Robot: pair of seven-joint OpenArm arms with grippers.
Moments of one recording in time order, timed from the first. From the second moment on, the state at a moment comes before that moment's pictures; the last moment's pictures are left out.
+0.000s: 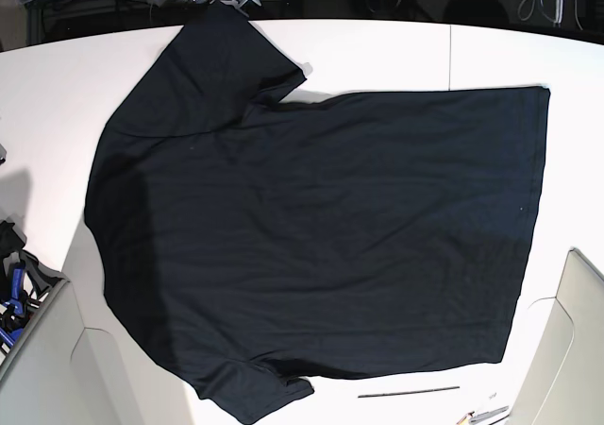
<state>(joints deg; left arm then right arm) 12.7 -4.9 5.5 19.7 13.3 -12.3 5.8 -6.1 3.0 -30.5 23.5 -11.0 13.3 -14.8</state>
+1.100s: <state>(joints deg) 53.6 -12.2 -9.9 86.6 -2.6 -17.1 14.9 -48.1 22.7 -9.7 107.3 18.9 21.4 -44.3</state>
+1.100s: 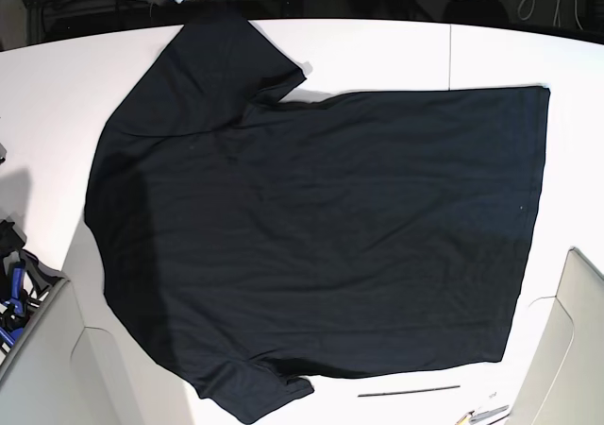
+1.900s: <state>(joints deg) 54.1 -19.6 -35.2 107.5 -28.4 -21.9 23.7 -38.6 21.8 21.3 108.4 41.5 21.8 -48.9</state>
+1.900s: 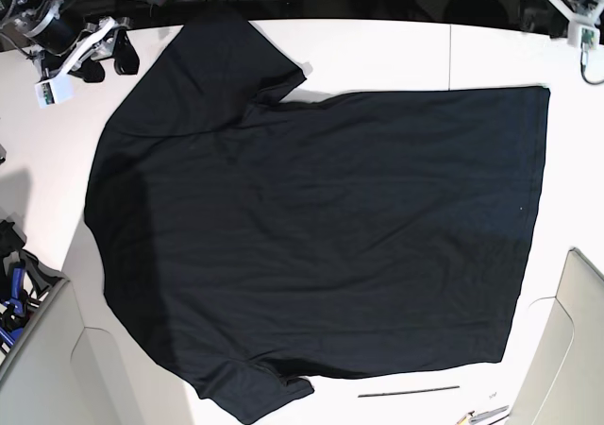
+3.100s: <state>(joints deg) 29.3 -28.6 -32.3 76.7 -46.3 -25.3 28.3 -36.3 12.5 18.5 102.1 47.0 25.3 -49.5</state>
